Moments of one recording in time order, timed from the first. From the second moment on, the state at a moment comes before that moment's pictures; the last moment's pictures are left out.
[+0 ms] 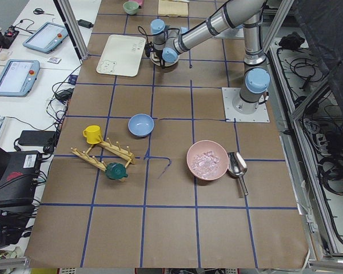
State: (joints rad) left arm -1.79 -1.97 -1.91 -0.89 1.43 -0.26; right arm 1.60 -1.51 1.55 -1.66 -1.58 0.07
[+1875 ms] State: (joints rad) left arm -1.68 -2.23 -1.24 -1.17 1.32 -0.04; right arm 1.58 -1.52 1.54 -1.66 -1.56 0.05
